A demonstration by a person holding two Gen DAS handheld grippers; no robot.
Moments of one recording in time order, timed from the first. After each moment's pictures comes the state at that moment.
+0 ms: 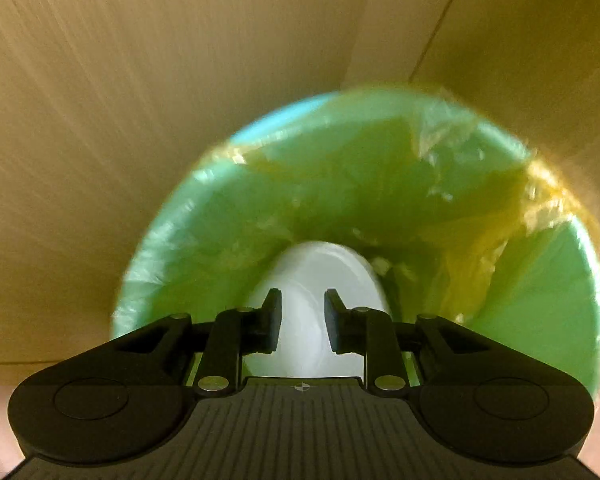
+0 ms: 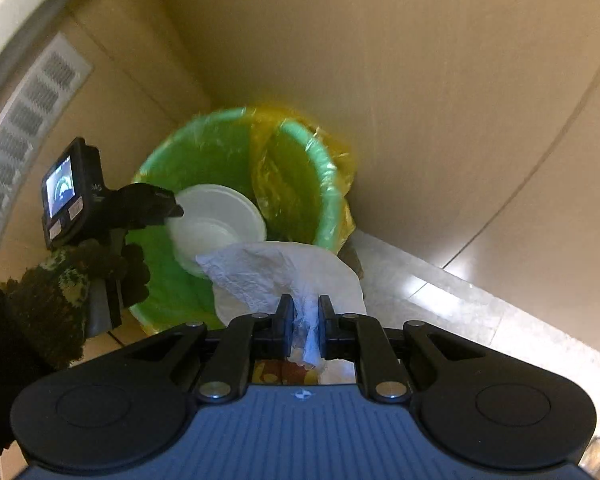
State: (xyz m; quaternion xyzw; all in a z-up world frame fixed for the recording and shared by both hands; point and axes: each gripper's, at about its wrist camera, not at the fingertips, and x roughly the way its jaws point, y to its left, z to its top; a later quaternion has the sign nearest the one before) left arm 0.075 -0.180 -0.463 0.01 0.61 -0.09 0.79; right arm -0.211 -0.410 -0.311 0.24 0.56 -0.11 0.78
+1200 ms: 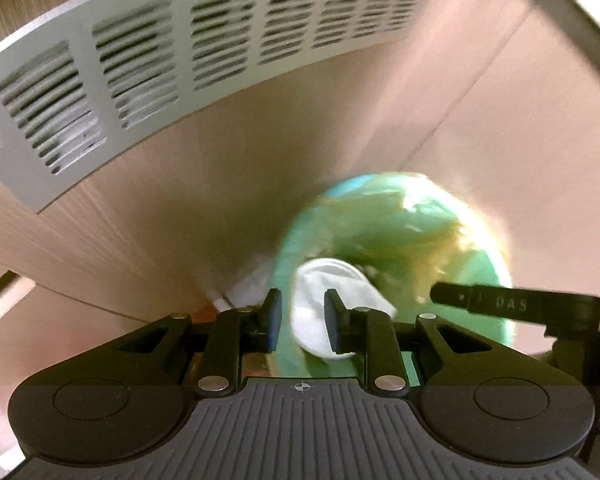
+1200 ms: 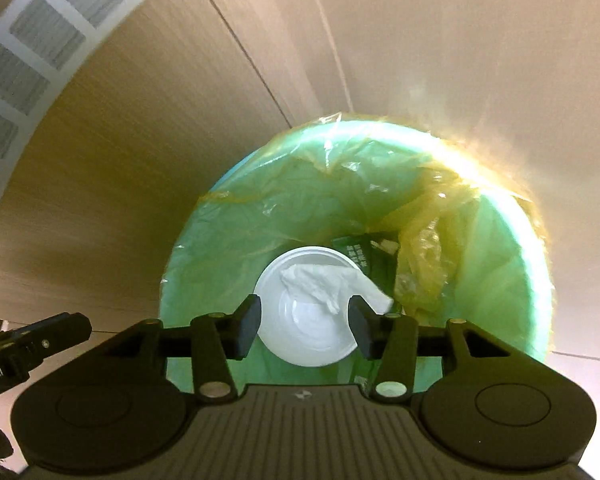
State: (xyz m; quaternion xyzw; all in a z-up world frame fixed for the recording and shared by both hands) left arm 0.018 -0.097 -0.312 -0.06 0.58 -0.09 0.81; right arm -0.033 -0.320 -0.366 0.19 0.58 0.00 0.79
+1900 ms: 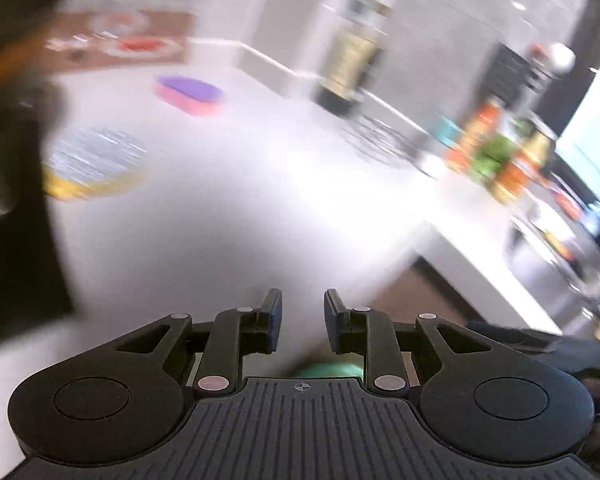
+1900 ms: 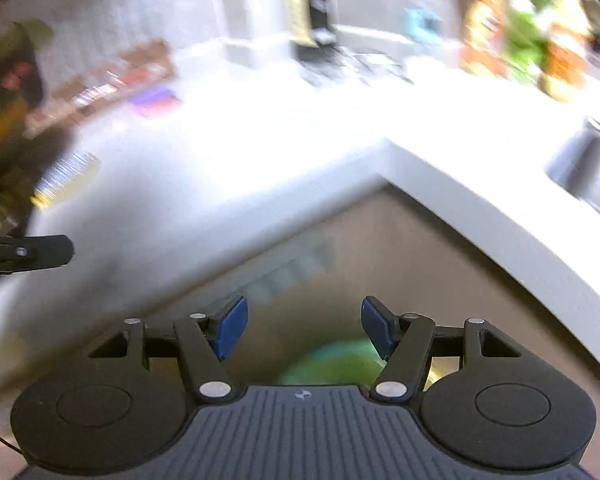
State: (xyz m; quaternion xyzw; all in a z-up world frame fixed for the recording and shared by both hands) left arm 0.020 0.020 -0.047 -0.13 0.39 -0.09 0.91; right arm -0.042 -0.248 -0.081 0.07 0.40 0.04 0.91
